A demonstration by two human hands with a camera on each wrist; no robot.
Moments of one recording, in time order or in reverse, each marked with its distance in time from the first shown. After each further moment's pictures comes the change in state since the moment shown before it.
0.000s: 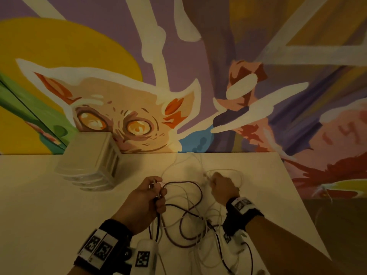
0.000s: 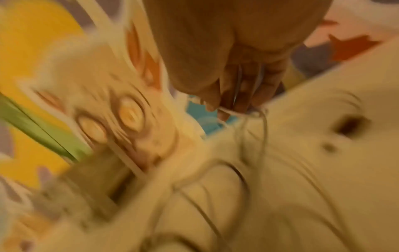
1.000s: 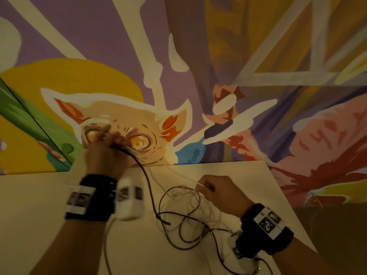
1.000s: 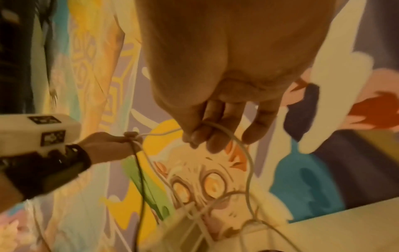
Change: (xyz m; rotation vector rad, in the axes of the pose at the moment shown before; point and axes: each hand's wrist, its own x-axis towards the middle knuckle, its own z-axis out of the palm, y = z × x) left_hand -0.026 0.128 0.018 -0.280 0.156 0.619; right_hand -0.126 -0.075 -0.098 0.250 0.081 -0.520
